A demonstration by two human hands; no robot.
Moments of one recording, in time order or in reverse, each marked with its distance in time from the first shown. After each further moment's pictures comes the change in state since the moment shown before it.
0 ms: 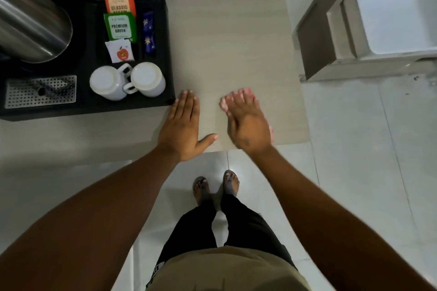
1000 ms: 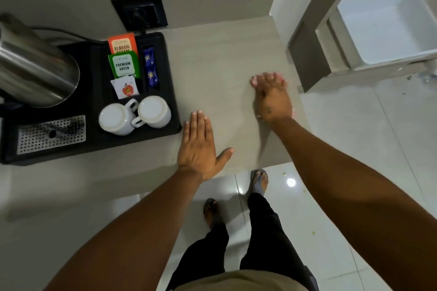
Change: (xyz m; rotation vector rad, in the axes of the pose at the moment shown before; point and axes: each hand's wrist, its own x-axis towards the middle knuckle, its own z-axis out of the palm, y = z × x) left_hand 0.024 0.017 0.001 0.065 -0.045 -0.066; right_hand 0.099 0.063 -0.024 0.062 0.106 0.254
